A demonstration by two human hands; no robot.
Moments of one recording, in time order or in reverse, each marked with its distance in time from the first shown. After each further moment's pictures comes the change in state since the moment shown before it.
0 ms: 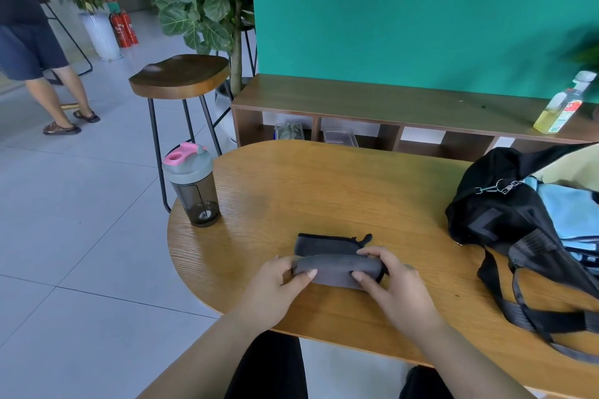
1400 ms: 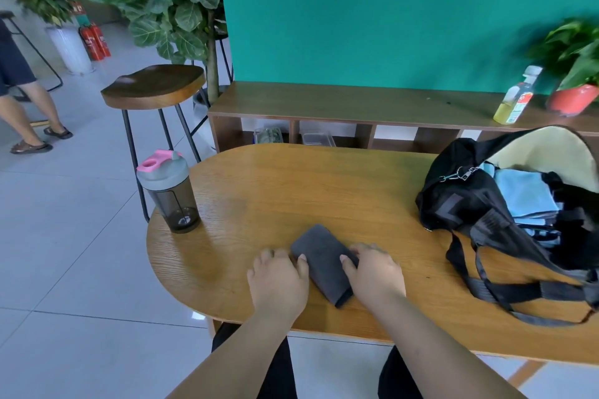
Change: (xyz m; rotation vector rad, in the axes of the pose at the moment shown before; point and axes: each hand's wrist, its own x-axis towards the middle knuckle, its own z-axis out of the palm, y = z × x) left_hand 0.018 0.030 0.063 0.720 0.329 -0.176; right_hand 0.016 -0.004 0.016 -0.400 -0.050 0.395
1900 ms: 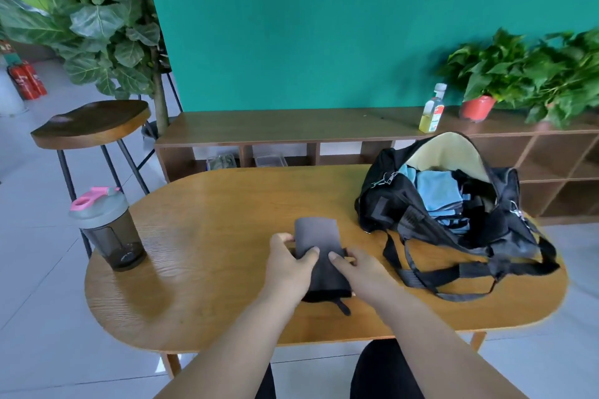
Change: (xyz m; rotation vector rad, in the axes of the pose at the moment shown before) left_hand -0.026 0.118 -0.032 -0.917 -0.278 -0.050; right_hand -0.034 0.064 -0.080 0.699 -0.125 0.184
